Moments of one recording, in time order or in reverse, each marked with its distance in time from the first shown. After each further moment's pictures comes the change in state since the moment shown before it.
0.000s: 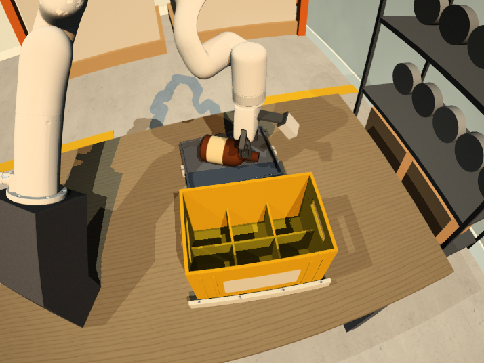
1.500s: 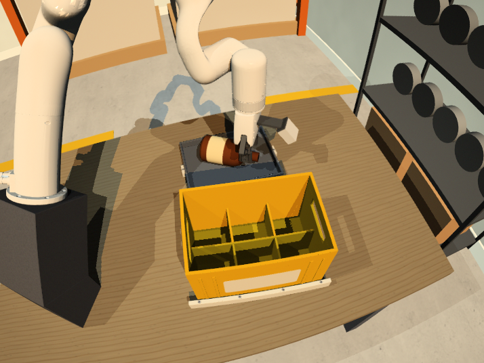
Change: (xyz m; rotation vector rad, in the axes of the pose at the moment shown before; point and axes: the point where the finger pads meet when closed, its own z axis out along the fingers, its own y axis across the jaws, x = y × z) arm 0.000 0.000 0.017 0.000 0.000 0.000
